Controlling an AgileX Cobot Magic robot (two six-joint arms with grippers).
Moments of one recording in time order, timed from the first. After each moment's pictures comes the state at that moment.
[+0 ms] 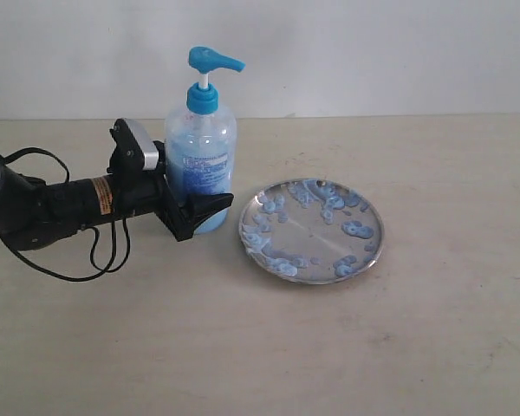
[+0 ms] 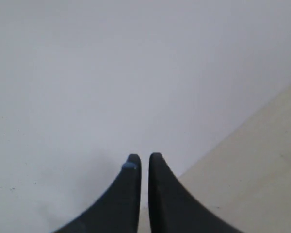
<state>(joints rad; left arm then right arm) -0.17 2.31 -1.12 0.96 -1.07 -0.19 -0.14 0.04 0.00 0.56 -0.12 0.22</state>
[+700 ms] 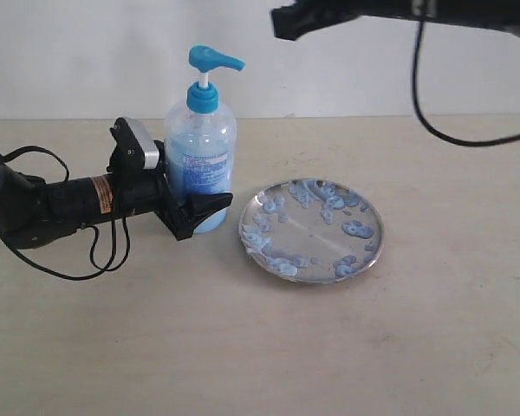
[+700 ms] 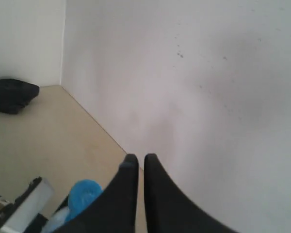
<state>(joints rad) -0.17 2.31 -1.12 0.96 -1.05 -0.19 0.25 1.62 -1.24 -1.18 -0.52 0.85</state>
